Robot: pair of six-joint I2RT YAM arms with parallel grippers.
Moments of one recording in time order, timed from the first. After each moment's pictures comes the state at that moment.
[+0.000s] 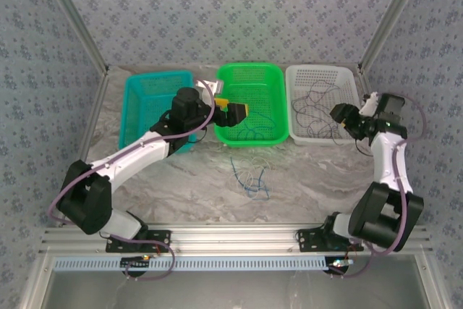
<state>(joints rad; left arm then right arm) -0.63 1.45 1.02 0.18 0.33 -0.51 -0.37 1.32 1.01 -0.59 -0.59 0.34</state>
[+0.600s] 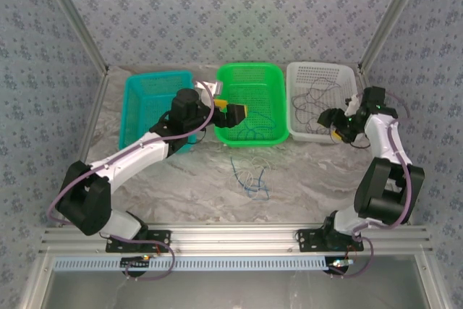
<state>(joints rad) -0.63 1.45 1.01 0.17 0.32 -0.51 -0.27 1.52 1.16 -0.82 -0.51 0.25</state>
